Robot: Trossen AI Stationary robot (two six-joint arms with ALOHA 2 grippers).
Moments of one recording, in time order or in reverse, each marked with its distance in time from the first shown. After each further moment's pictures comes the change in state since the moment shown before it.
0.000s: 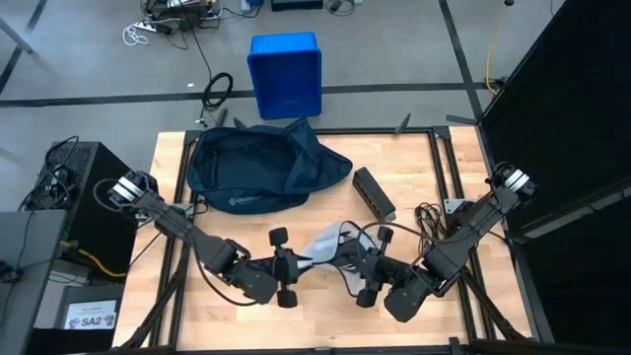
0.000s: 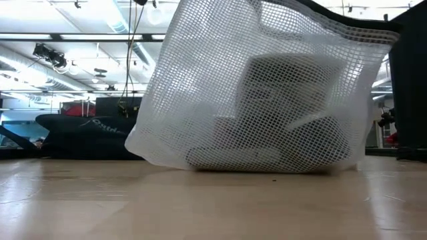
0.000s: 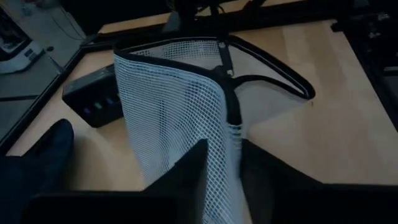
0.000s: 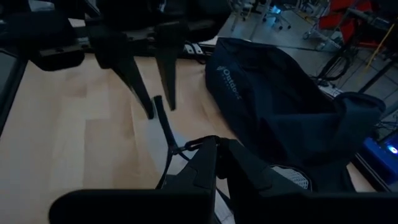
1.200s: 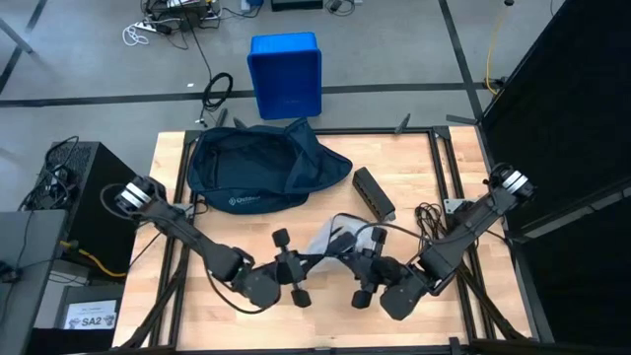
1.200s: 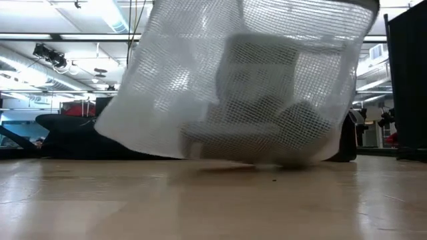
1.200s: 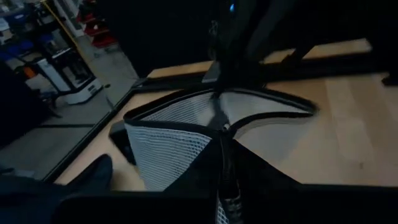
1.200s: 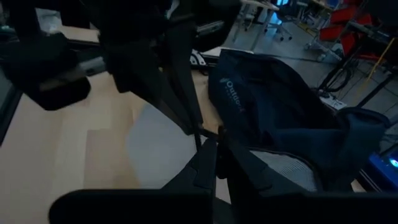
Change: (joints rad) left arm -0.019 0.077 -0.001 0.295 -0.256 0.151; right arm -0.016 0.016 0.000 0.107 -0.004 -0.105
